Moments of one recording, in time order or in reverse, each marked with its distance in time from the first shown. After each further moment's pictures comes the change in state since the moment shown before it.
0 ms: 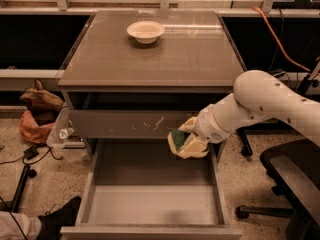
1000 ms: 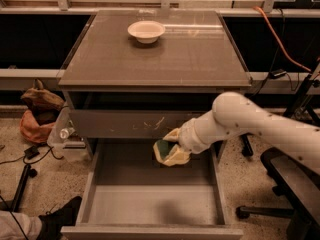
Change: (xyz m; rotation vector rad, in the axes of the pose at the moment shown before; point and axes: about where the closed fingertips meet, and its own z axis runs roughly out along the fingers) arm 0.005 -0.005 0.074 -0.014 -0.059 -0.083
